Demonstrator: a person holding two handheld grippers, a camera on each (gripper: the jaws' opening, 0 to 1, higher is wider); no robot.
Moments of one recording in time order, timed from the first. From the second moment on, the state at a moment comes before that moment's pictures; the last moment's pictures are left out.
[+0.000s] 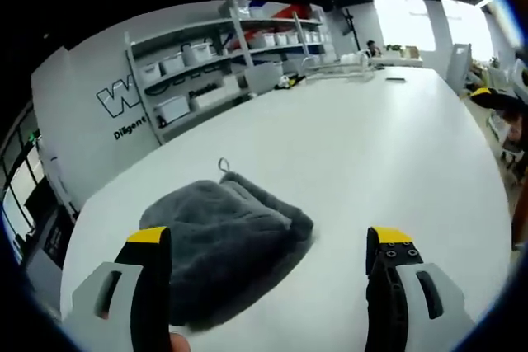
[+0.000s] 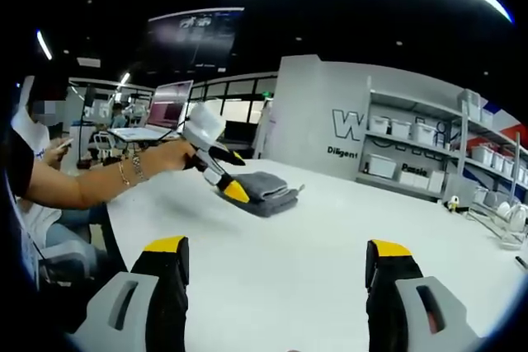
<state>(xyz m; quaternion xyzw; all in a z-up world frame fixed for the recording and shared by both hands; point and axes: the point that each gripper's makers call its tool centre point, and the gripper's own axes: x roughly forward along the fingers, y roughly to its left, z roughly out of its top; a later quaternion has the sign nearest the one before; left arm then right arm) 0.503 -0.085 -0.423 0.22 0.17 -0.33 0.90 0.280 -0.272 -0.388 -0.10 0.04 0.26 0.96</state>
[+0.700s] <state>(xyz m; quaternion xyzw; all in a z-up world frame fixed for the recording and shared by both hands) 0.529 -0.093 -0.446 0.20 0.18 -0.32 0.91 0.279 -0.273 -0.386 -0.10 0.04 0.26 0.96</state>
